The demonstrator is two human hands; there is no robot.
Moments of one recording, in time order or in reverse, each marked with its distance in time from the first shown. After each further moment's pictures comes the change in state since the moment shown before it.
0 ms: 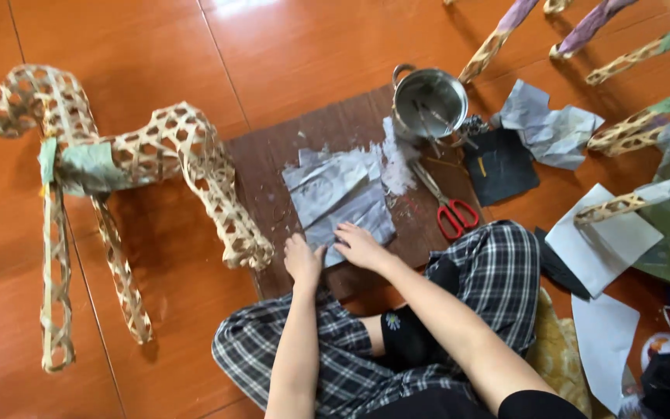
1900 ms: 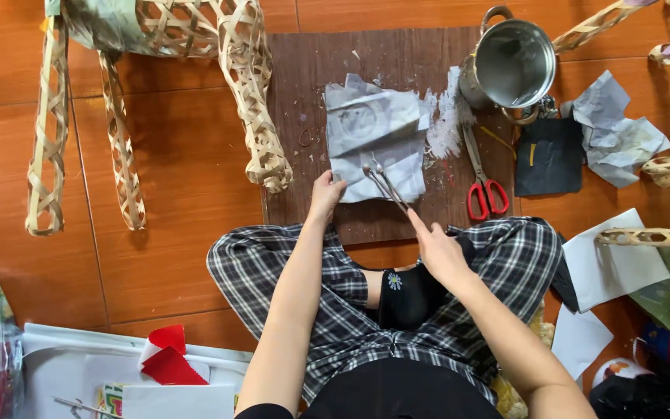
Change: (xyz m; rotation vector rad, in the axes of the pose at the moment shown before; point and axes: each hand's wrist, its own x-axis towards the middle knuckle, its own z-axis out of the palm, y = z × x) left_hand 0.010 -0.003 0.049 -1.333 -0.215 -0.417; right_hand -0.152 0.002 -0.091 -0.163 -0.073 0.133
